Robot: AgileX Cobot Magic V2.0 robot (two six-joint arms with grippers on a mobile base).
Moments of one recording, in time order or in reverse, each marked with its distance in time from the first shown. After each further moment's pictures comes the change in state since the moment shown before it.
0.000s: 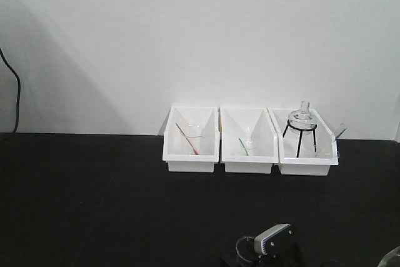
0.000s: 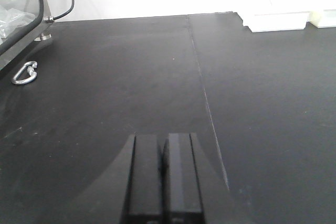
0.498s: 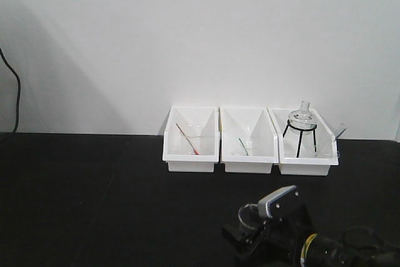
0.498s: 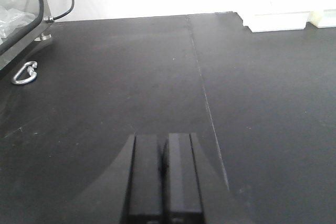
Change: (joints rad) left arm 0.000 0.000 0.000 0.000 0.000 0.000; right arm 0.001 -0.347 -0.027 -0.170 0.297 0.198
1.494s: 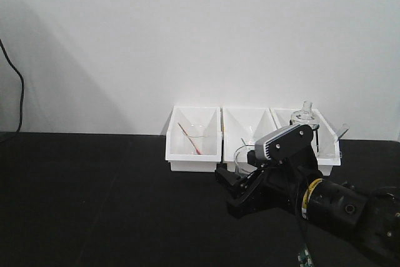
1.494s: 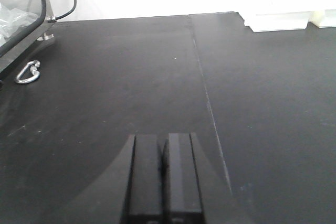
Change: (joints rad) left arm 0.000 0.000 0.000 0.000 0.000 0.000; right arm 0.077 -0.215 -0.134 -0.092 0.231 0.117
